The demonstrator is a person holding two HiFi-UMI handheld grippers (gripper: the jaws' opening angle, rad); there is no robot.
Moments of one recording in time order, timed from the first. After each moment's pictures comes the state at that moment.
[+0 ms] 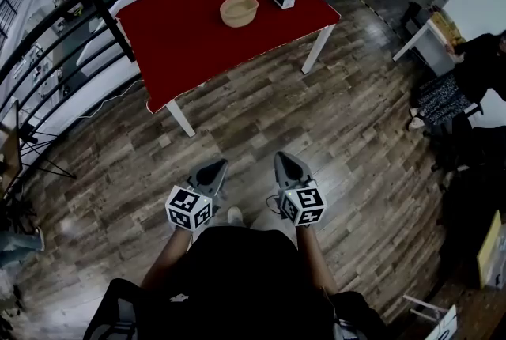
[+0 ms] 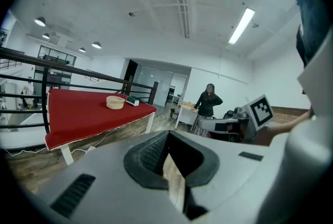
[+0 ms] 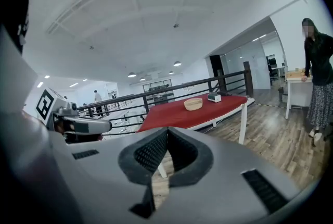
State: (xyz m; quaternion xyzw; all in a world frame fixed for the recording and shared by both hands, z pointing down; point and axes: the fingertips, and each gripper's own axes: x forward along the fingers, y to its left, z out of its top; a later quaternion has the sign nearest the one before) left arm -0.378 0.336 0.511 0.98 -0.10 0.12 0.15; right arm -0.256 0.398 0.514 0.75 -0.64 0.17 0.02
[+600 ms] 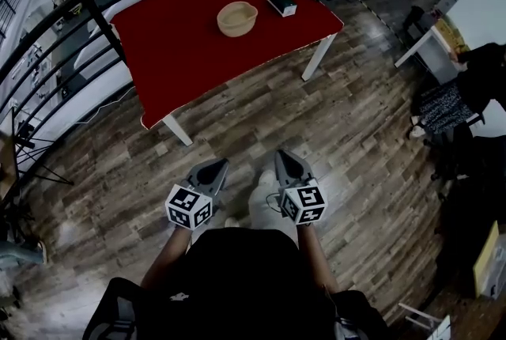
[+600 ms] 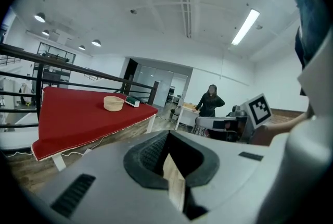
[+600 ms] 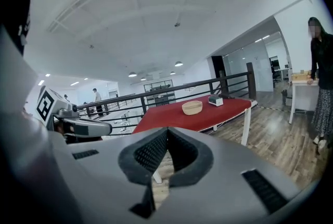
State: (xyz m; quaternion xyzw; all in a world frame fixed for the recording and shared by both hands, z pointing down) left arm -0.316 0.270 0.519 0.97 -0.10 0.12 0.16; right arm -0.195 0.325 0.513 0.74 -0.65 0.16 0.03
